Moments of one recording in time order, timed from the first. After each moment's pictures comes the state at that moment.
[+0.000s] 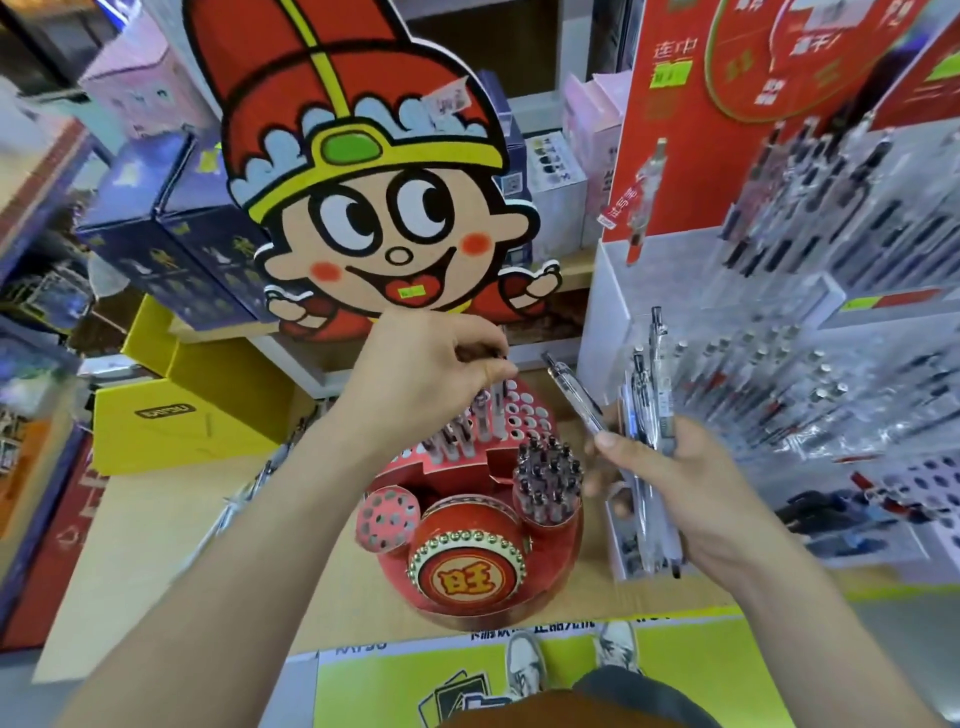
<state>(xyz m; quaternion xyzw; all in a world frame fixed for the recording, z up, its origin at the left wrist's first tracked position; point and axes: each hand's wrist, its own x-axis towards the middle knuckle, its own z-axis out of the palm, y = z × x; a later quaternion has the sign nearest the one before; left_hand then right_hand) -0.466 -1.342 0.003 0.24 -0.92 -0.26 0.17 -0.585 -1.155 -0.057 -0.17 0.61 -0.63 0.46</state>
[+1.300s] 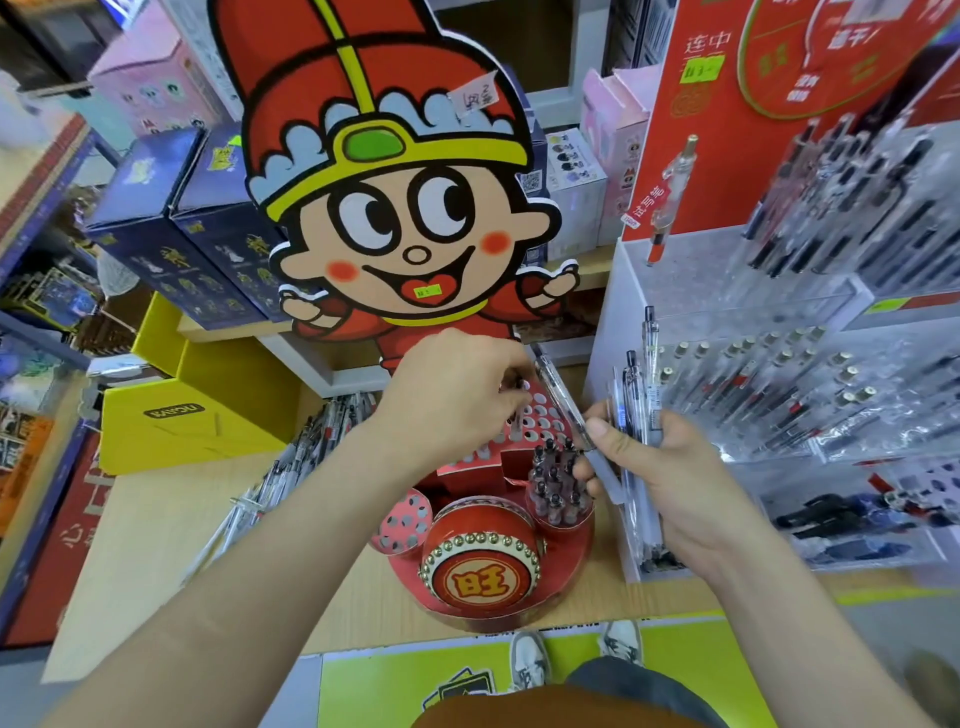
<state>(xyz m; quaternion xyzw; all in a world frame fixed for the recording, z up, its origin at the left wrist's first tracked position) -0.473 -1.339 -0.004 0.22 -0.96 -0.15 0.05 -0.574 -1.177 -0.057 -0.14 0.57 -0.66 0.48</state>
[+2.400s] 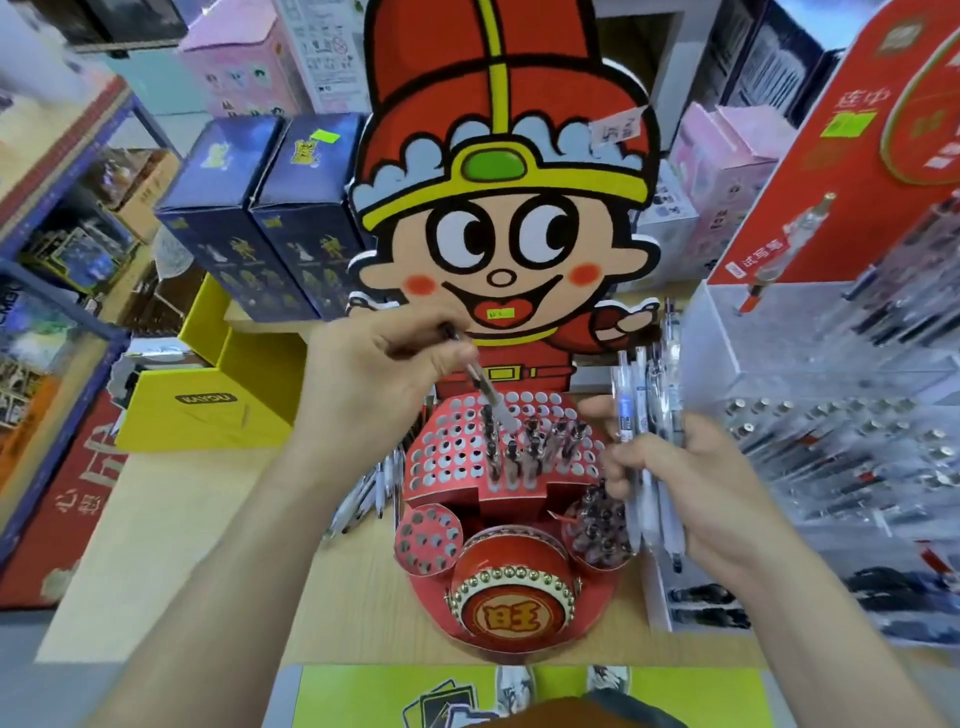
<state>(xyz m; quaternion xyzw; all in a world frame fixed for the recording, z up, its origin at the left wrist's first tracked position) -0.407 -1.390 0.011 0.31 -0.81 -0.37 0.34 -0.568 -1.220 -0.034 -0.18 0.60 -0.60 0.49</state>
